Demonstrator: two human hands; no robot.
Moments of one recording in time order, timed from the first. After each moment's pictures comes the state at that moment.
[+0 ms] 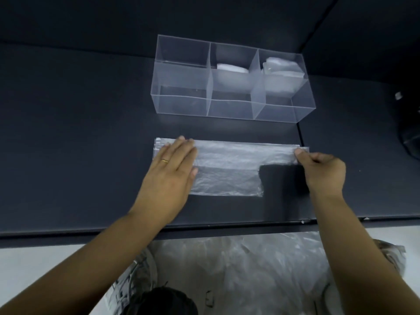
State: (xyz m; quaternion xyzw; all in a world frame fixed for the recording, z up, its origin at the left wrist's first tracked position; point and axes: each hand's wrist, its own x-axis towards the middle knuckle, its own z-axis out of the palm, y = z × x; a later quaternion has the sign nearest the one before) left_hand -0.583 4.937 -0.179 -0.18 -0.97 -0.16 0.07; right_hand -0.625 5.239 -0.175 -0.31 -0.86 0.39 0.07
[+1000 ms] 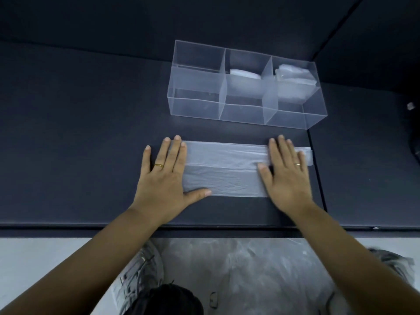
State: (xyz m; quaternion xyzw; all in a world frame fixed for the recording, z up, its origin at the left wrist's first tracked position) left_hand -0.579 4.915 -0.192 -0.09 -0.99 -0.04 -0.10; right_hand -0.616 5.185 -0.193 0.04 -1.00 0.04 -0.07
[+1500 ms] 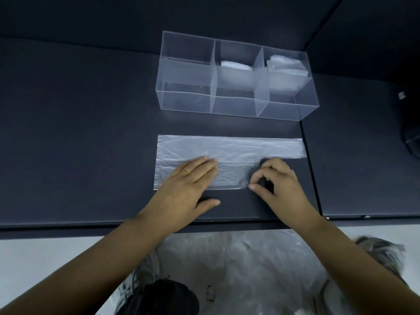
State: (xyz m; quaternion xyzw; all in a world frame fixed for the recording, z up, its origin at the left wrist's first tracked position) left_hand -0.567 4.946 -0.180 -0.28 -0.94 -0.17 -0.03; right_hand -0.580 5.183 -0.160 0.10 -0.95 0.28 -0.08
